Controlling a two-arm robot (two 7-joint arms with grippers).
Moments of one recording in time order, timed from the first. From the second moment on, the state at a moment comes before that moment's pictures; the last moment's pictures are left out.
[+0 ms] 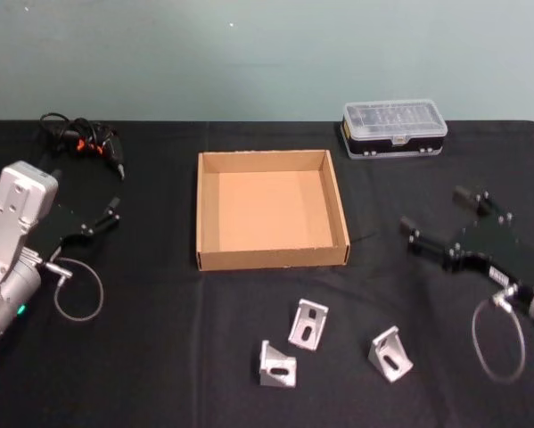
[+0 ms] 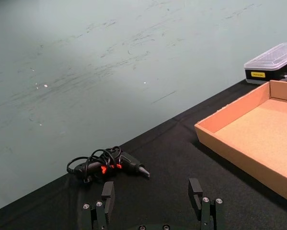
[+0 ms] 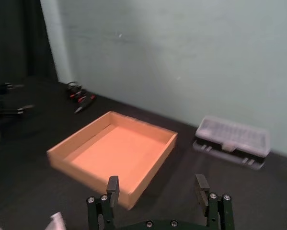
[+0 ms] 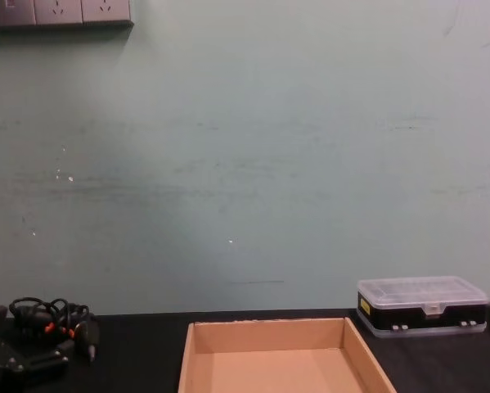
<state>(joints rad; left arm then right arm) -0.20 0.60 0.45 -1.41 -0.25 -0.12 0.03 -0.08 0.74 -0.24 -1.87 0.52 0.09 0.15</state>
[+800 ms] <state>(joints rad) -0.20 0.60 0.45 -1.41 -0.25 -0.12 0.03 -0.25 0.88 -0.15 -2.06 0.83 0.49 0.23</state>
